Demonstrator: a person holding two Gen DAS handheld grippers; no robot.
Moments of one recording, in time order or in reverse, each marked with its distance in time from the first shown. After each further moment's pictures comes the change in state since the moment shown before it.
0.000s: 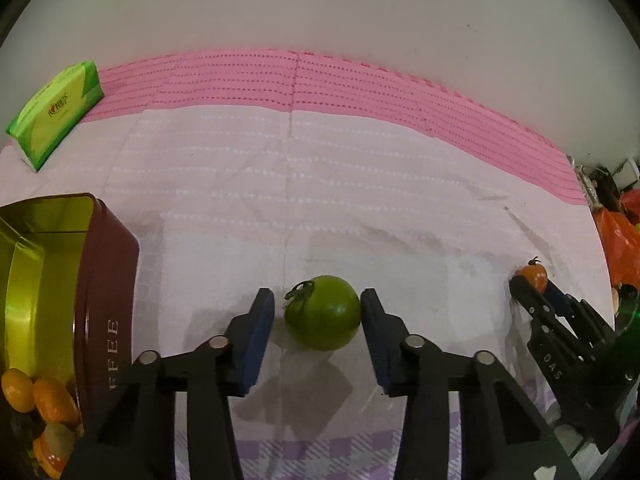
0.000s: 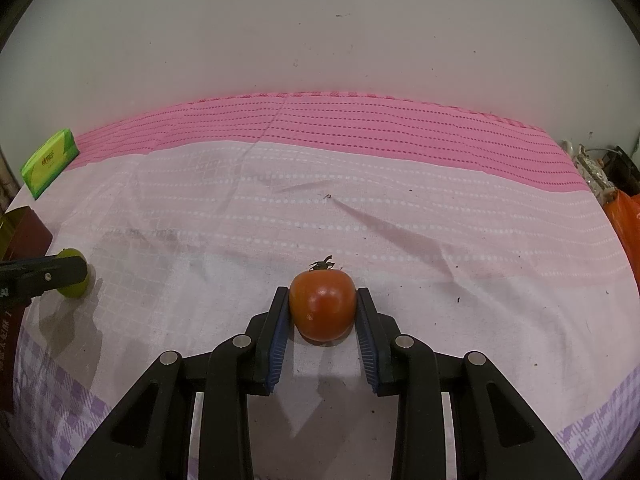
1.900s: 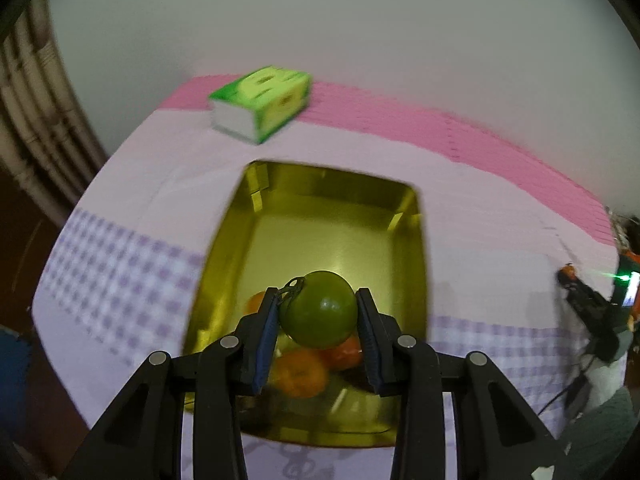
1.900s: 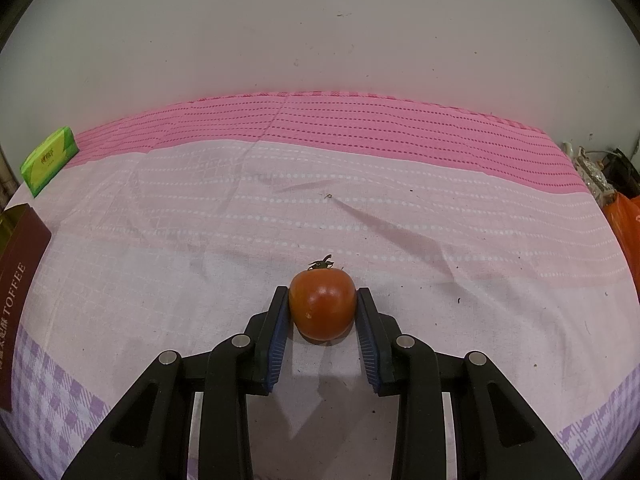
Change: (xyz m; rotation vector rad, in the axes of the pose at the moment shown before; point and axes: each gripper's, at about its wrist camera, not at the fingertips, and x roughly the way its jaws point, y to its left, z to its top) left arm -0.161 0.157 -0.059 -0.175 -0.083 0.219; right arm -0.001 0.000 0.000 -0.002 0.001 0.003
